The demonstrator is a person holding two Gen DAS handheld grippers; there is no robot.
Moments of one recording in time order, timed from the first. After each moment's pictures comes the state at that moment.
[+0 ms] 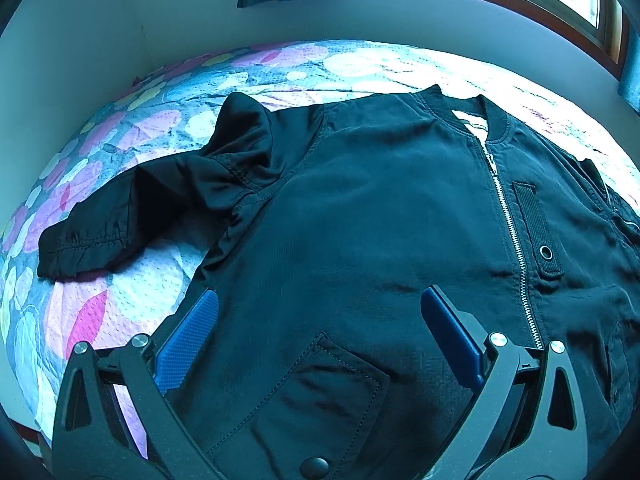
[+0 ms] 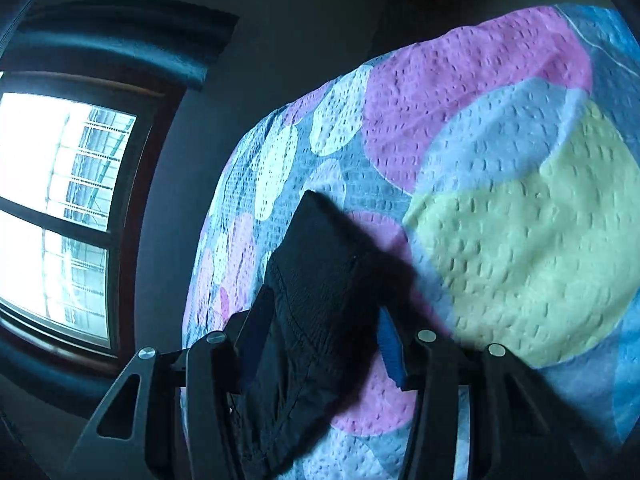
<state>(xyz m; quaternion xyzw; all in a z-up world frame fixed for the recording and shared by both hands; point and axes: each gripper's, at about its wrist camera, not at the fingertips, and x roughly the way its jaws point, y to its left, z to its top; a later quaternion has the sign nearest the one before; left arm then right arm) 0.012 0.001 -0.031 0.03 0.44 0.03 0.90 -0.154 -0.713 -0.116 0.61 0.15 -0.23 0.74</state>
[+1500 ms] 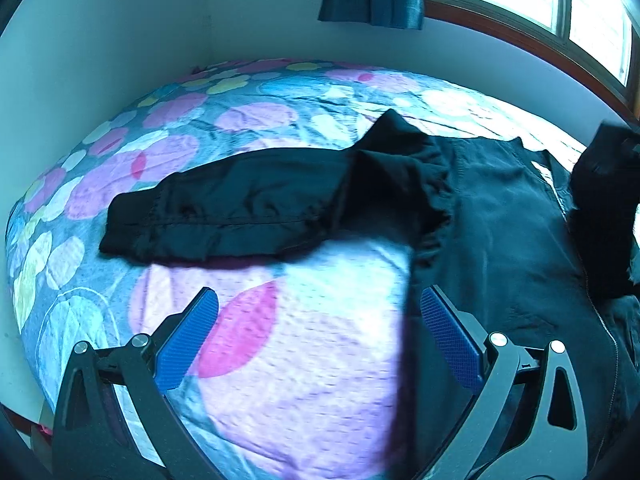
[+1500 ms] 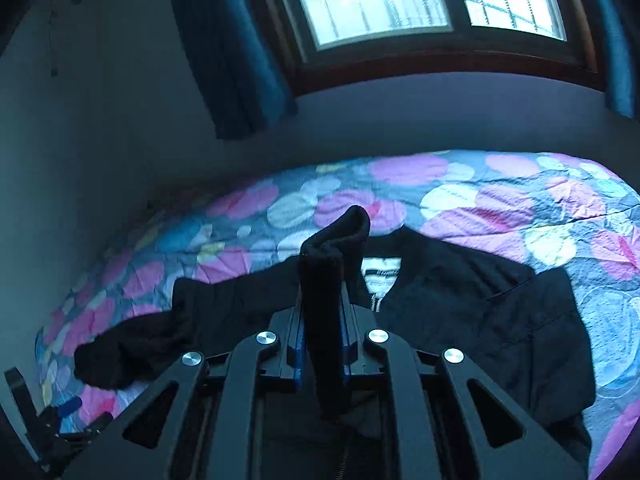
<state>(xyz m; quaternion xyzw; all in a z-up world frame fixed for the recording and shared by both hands) -0.028 0.162 -0.019 -0.02 0.40 0.07 0.92 0.062 -0.169 0.039 0.11 0.29 0.06 0.95</state>
